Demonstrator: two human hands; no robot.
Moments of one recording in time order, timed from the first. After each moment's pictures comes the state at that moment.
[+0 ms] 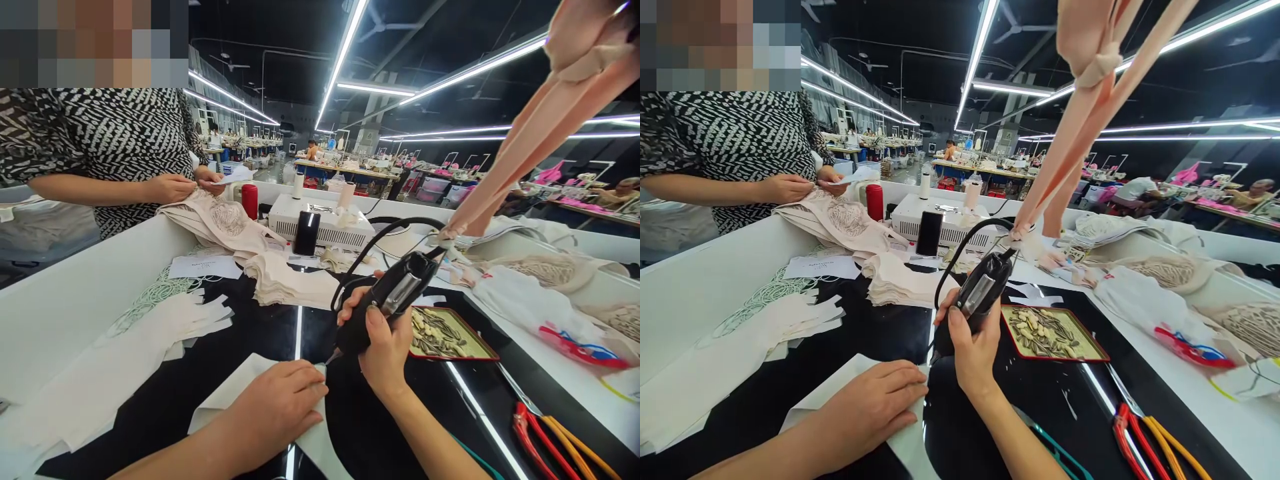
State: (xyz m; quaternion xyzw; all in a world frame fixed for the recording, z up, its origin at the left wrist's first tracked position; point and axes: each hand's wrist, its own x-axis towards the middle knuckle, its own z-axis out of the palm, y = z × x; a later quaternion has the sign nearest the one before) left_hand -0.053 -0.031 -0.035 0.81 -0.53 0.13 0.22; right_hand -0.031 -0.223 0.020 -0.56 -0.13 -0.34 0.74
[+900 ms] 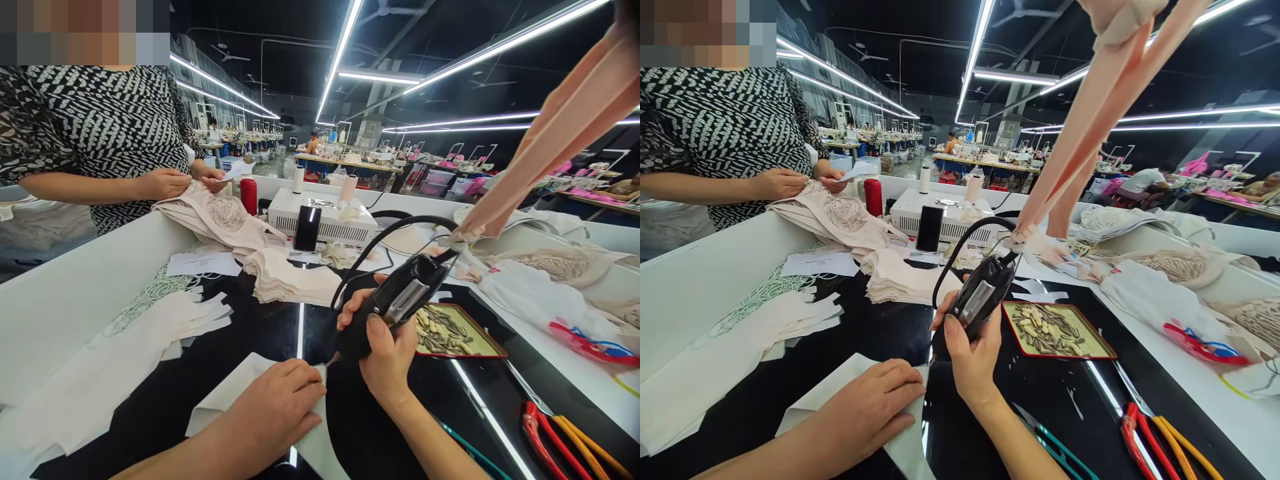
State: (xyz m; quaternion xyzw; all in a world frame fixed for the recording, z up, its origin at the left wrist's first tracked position) left_hand -0.055 -0.030 -0.031 0.82 -0.52 0.09 0.21; right_hand -0.037 -0.219 0.013 -0.56 -0.14 -0.33 0.75
